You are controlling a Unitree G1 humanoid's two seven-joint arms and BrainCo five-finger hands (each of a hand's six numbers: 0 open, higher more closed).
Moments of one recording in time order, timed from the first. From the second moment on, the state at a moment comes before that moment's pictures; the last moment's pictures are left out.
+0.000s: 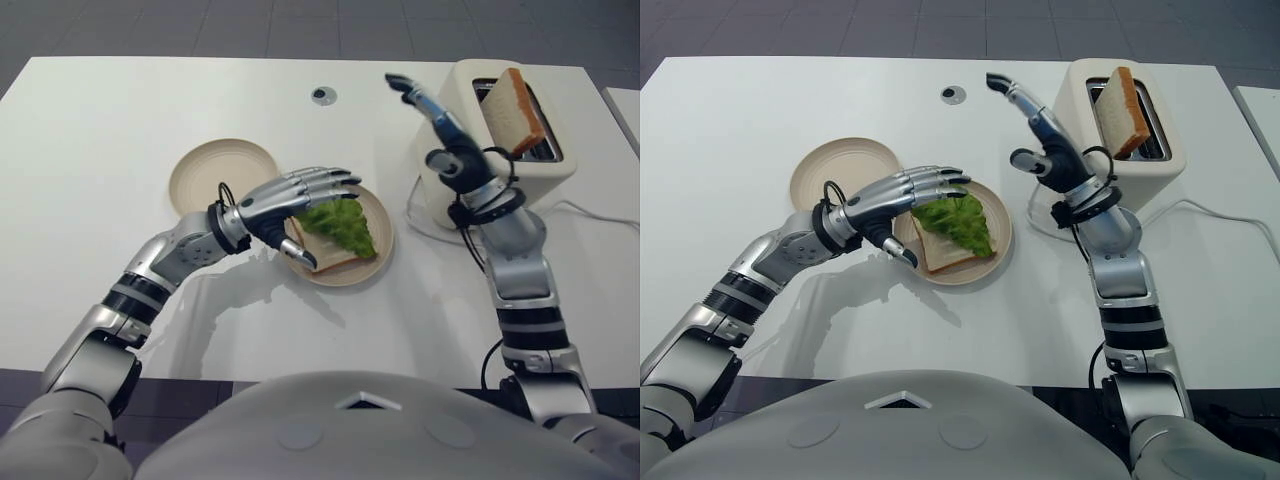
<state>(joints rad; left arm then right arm) -0.30 0.58 -0.41 0.21 0.41 -0.88 -0.07 -0.13 -0.40 -0.02 -0.20 -0.12 -0.43 0.27</state>
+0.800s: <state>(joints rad) -0.24 0.56 -0.32 0.16 0.55 -0.82 -0.09 -0.04 -0.94 -0.25 -0.04 -0.50 -0.11 0.45</state>
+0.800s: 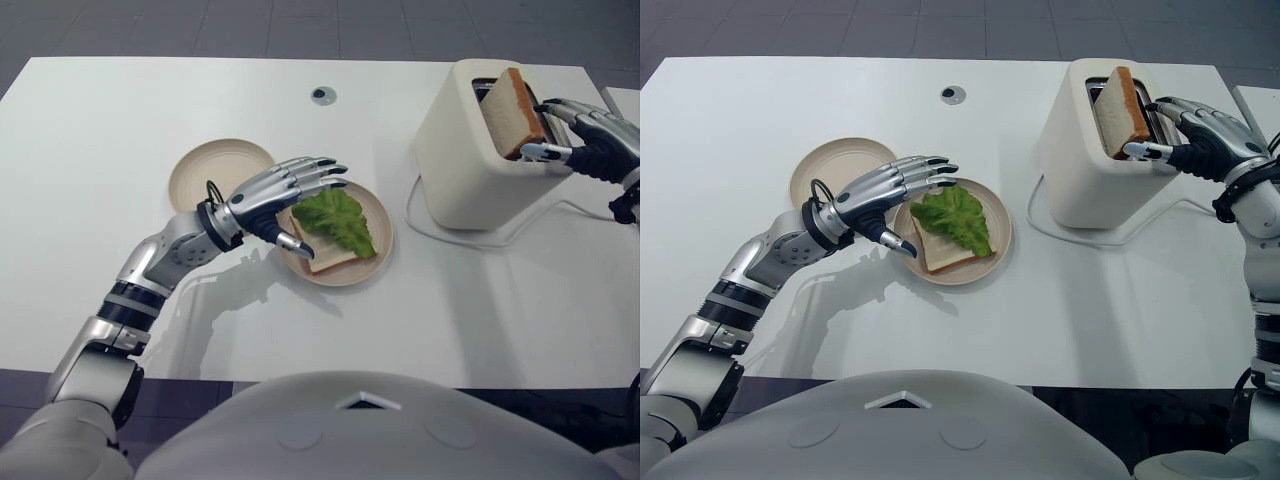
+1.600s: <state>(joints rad) -0.26 0.54 -0.31 0.23 0.63 -0.82 -0.02 -0.29 -0.79 -0.17 -0.06 -0.55 -0.05 0.09</state>
